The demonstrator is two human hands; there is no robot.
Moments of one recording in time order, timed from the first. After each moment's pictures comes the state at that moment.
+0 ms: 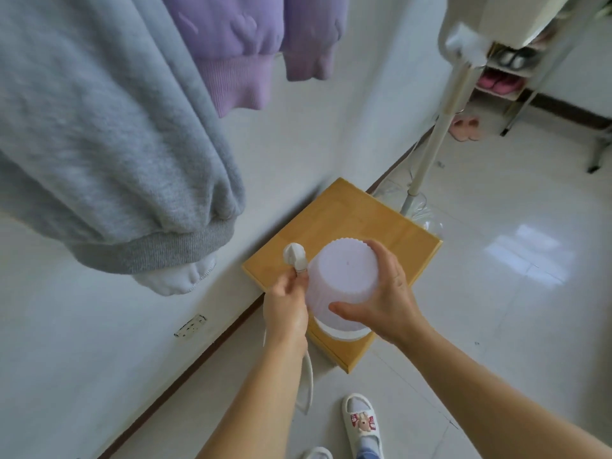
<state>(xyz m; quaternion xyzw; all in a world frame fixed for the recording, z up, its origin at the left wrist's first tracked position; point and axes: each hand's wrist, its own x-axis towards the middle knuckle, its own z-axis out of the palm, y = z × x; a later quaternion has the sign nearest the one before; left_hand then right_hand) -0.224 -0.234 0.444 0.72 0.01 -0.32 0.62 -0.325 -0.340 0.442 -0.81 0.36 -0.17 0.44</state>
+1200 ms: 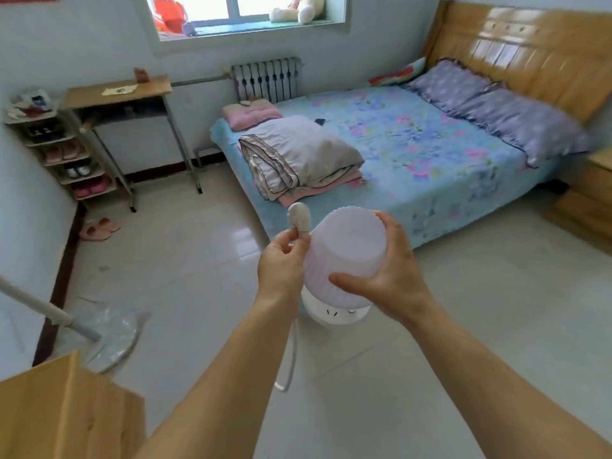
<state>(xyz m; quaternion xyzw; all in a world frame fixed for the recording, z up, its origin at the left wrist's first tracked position) -0.853 -0.324 0.632 0.48 -0.48 -0.61 0.40 -0.983 -0.251 0.624 -0.49 0.68 -0.52 0.18</state>
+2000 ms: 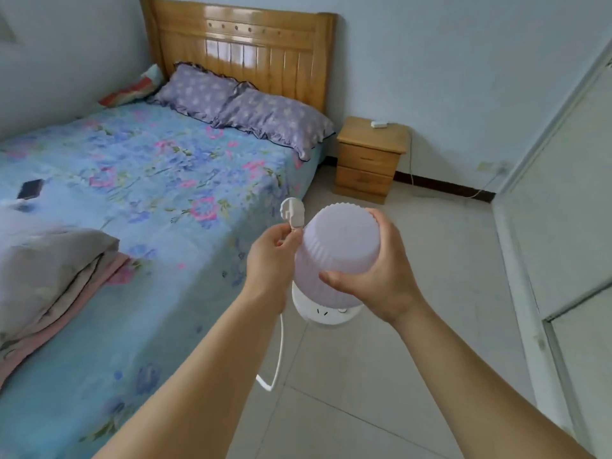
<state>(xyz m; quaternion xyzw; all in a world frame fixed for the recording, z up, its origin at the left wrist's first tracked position) -1.388 -0.400 0.623 0.28 -0.67 -0.67 0.14 -1.426 -0.251 0.624 -0.21 0.82 -0.53 -0.02</state>
